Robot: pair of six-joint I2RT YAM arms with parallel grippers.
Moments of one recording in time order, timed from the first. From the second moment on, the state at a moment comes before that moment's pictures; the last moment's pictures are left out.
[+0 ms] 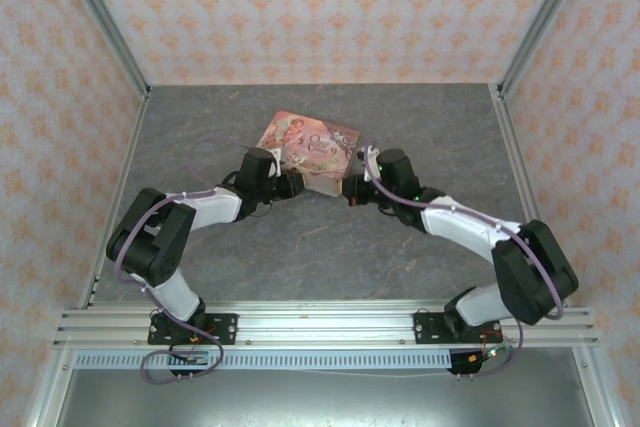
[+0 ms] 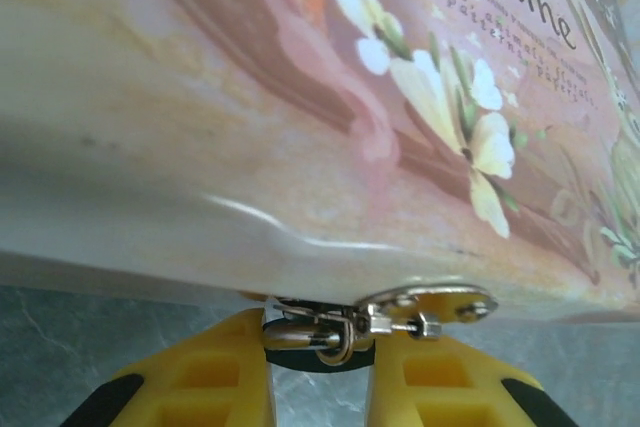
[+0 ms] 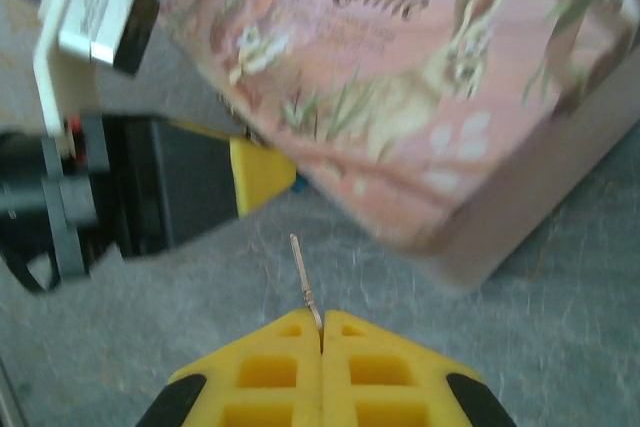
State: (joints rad) left arm -0.38 1.67 0.77 0.20 0.31 -0.66; right arm 0.57 1.39 0.72 0.07 -0.32 0.45
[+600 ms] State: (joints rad) left arm -0.40 1.52 0.83 -0.06 0.39 -0.98; right arm 0.78 1.47 0.56 0.36 -0.14 0.38
